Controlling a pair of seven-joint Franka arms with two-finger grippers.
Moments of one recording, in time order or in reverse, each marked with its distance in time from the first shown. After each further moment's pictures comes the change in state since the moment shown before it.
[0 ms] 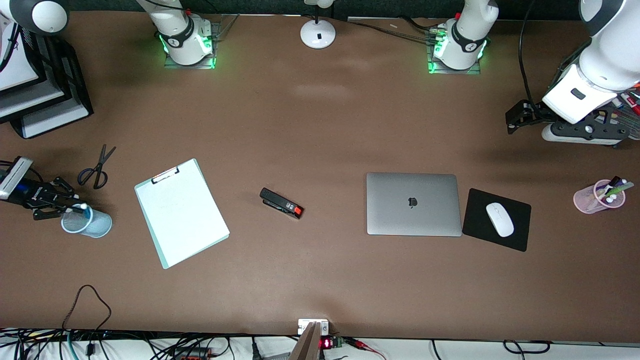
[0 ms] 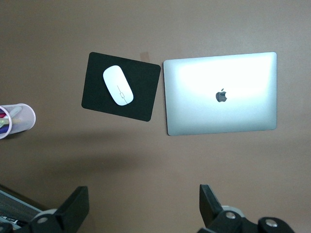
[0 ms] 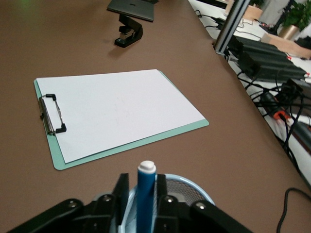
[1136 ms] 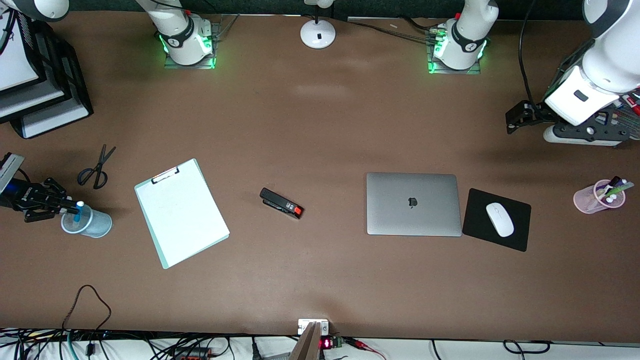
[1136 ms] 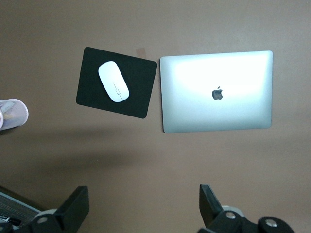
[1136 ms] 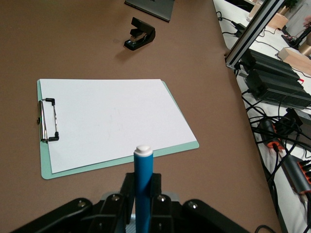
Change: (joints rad) left arm 0.007 0.000 -0.002 -0.006 -0.026 -0.011 0.000; right arm 0.062 -0.100 -0.003 -0.012 -0.057 0.011 -0.093
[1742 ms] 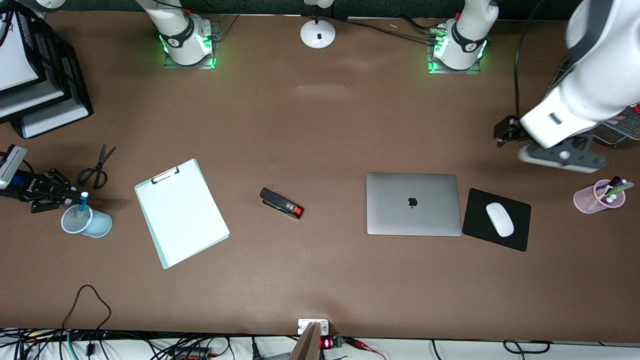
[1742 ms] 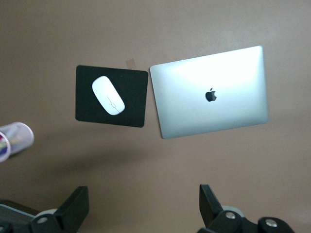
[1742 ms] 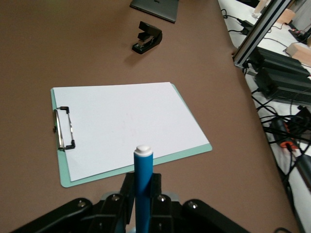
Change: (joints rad) left arm 0.039 0.148 -0.071 0.221 0.021 -0.106 0.046; right arm 0.020 -0.068 -0.023 -0.086 -0.007 0.004 0.003
